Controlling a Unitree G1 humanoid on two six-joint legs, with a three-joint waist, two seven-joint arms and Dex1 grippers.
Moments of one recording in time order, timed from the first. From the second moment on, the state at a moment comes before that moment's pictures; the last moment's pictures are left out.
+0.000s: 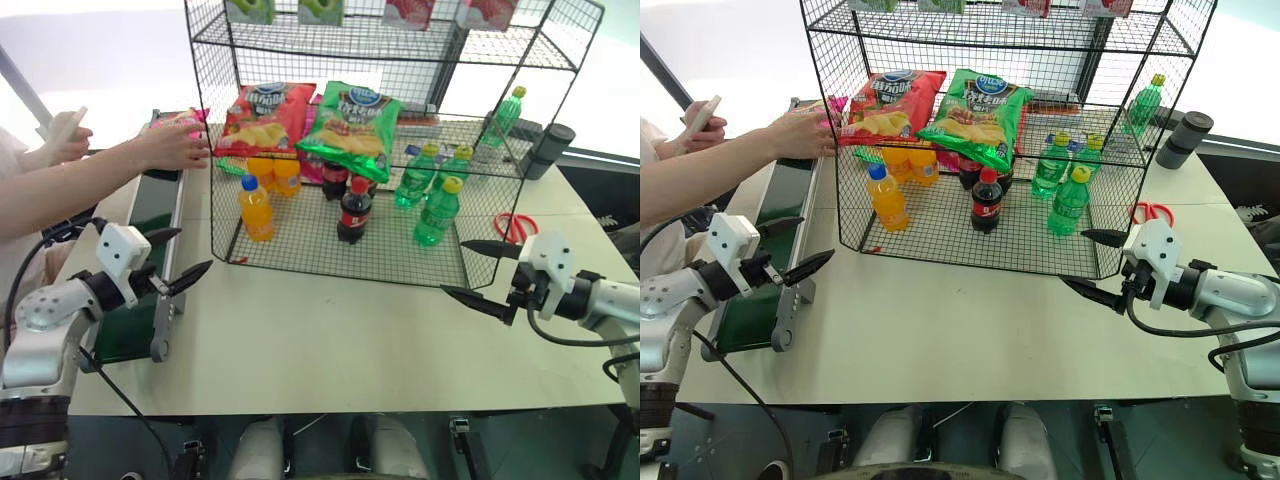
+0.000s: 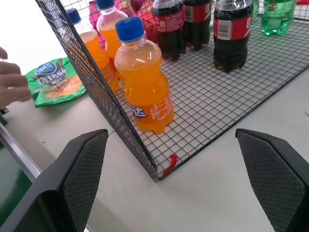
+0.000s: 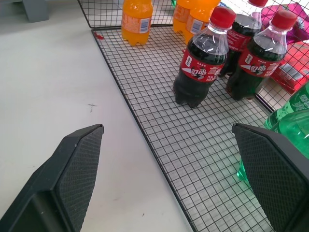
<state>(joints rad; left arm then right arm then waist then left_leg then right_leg) -0.10 0.74 0.27 0.04 -0.36 0.06 -0.90 -0.05 -0.84 -0.27 -0.17 0.44 0.21 1.07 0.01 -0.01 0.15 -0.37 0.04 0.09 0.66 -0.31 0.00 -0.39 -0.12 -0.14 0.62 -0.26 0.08</state>
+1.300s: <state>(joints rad) 0.21 0.85 0.37 0.06 0.51 -0.40 -0.23 -0.17 -0.69 -0.02 -0.25 0.52 0.25 1.14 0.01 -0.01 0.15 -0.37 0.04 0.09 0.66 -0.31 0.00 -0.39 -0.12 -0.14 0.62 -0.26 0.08</state>
